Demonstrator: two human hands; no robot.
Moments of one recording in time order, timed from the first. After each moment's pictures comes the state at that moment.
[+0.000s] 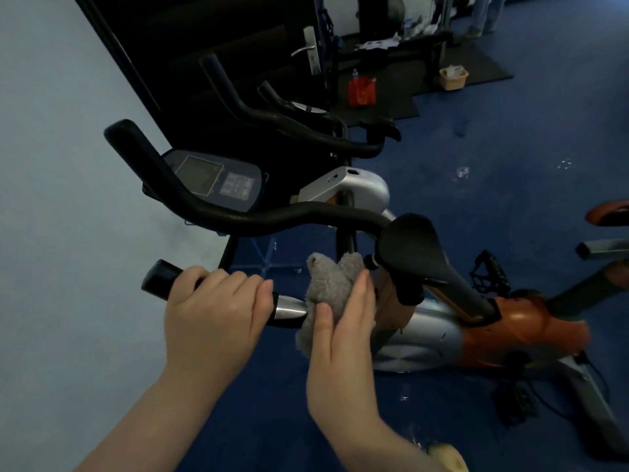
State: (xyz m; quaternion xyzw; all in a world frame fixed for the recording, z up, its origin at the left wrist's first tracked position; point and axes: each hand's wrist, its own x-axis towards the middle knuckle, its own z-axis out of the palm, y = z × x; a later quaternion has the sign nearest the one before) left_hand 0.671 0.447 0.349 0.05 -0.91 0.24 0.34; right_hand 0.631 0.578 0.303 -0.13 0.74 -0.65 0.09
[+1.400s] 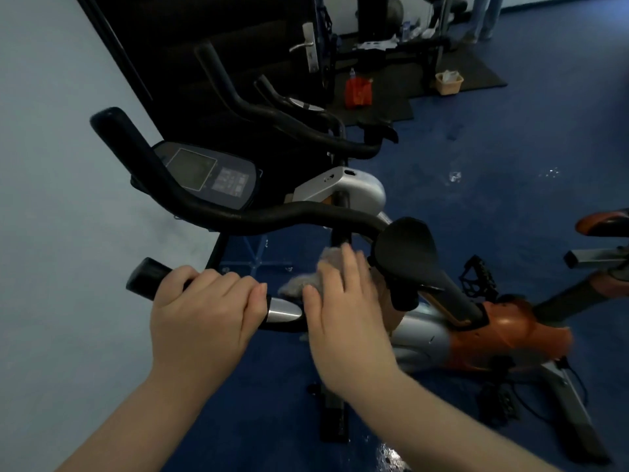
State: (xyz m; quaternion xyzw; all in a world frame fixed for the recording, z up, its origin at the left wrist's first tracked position) left_hand 0.669 0.447 0.347 0.06 -0.90 0.23 0.36; right_hand 0.584 0.588 0.318 -0.32 0.89 -0.33 0.06
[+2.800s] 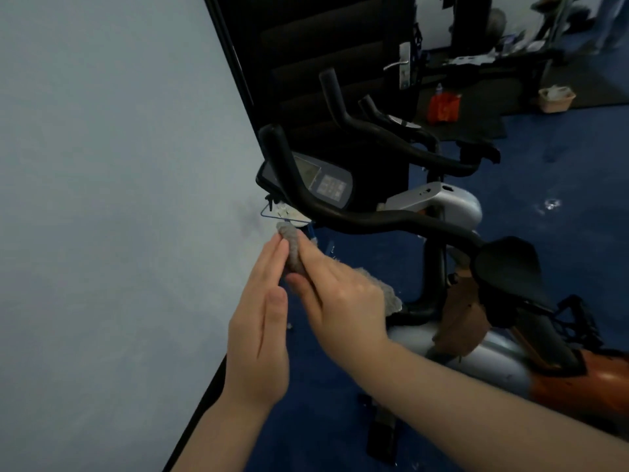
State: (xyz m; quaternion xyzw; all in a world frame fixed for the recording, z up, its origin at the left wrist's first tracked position) left_hand 0.740 0.460 0.365 0.16 -0.82 -0.38 0.41; right_hand 0.640 0.516 0.360 -0.47 0.73 -0.45 -0.22
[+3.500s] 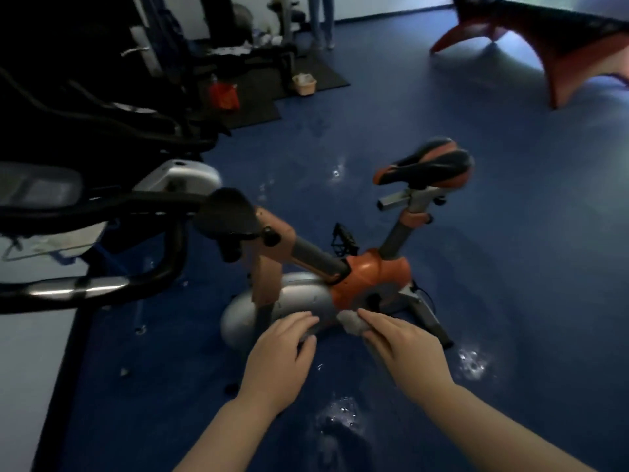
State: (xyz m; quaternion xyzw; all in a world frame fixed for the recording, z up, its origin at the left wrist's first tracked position) left_hand 0.651 0.666 0.231 -0.01 -0.95 -0.31 -0.01; right_hand 0.622 0.879 0.234 -0.18 0.95 -0.25 -0.07
